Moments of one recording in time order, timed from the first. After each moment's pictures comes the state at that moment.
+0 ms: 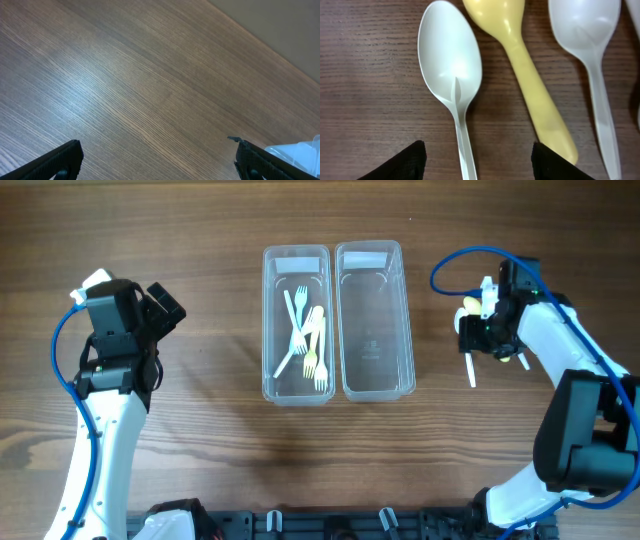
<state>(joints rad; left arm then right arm) 0.12 1.25 0.88 -0.36 -0.19 -0.51 -0.12 1.80 1.10 -0.68 -0.01 -0.09</state>
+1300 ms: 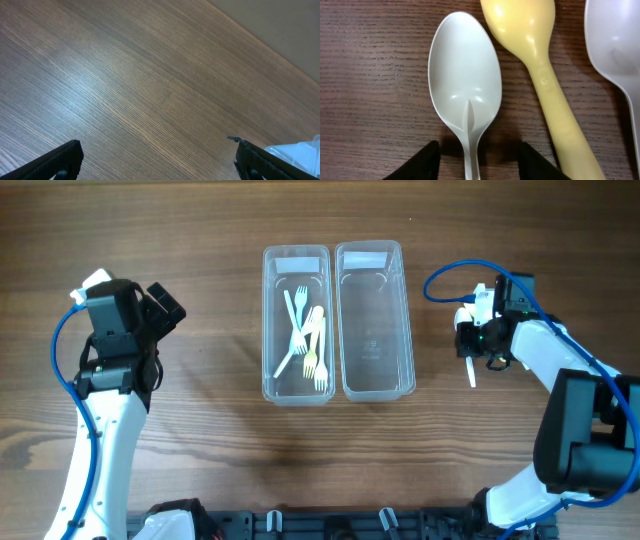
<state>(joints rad) 0.12 1.25 0.88 -0.36 -0.19 -0.51 -0.12 1.79 0.96 -0.44 -0.06 -0.12</state>
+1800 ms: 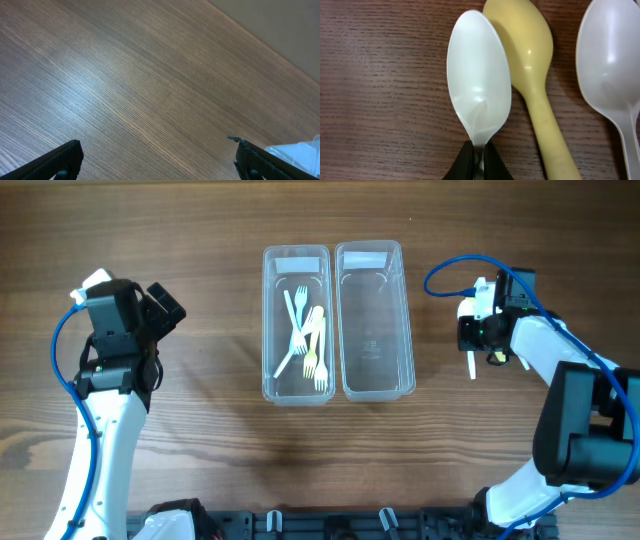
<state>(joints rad) 0.12 1.25 0.88 -0.36 -0.19 -0.51 -0.12 1.83 0.99 -0.40 -0.07 -0.13</state>
